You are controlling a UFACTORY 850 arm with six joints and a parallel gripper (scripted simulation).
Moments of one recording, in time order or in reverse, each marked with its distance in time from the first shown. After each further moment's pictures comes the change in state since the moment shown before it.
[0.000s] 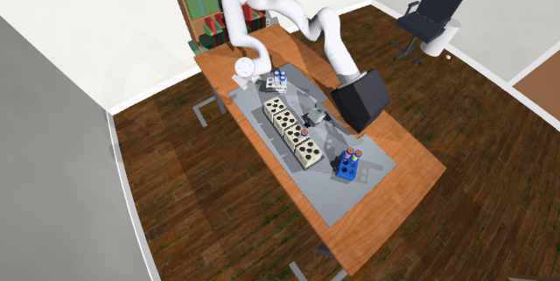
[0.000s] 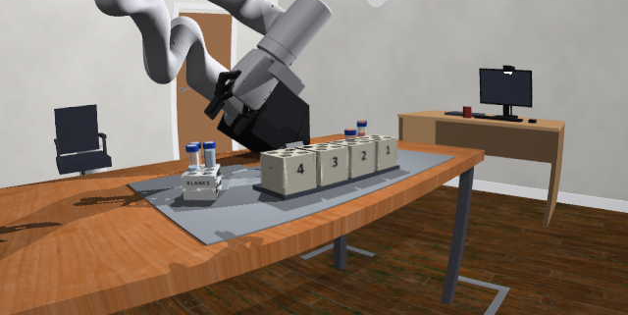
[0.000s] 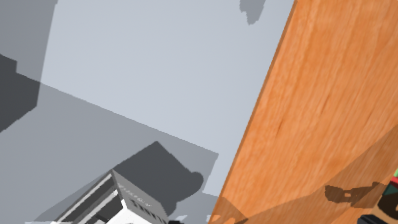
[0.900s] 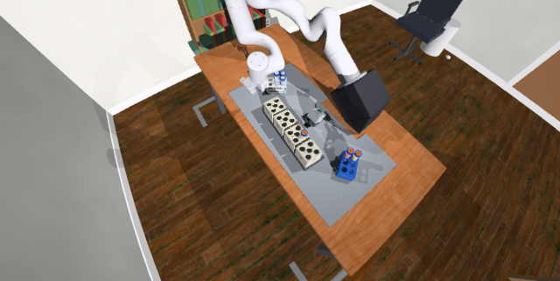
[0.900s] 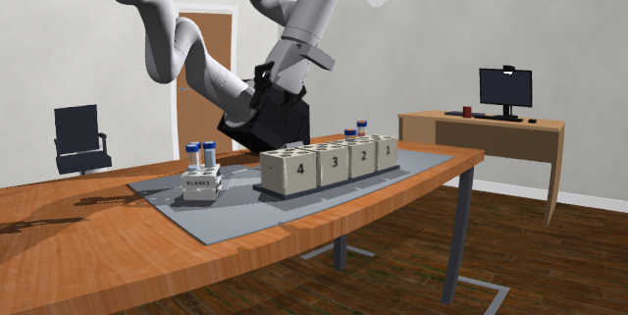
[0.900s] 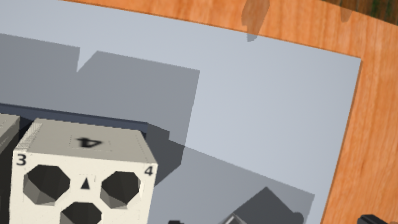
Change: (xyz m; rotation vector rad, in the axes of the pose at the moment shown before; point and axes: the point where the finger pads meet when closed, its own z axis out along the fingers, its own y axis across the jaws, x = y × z) arm 0.017 -0.083 -0.072 0.174 0.208 0.104
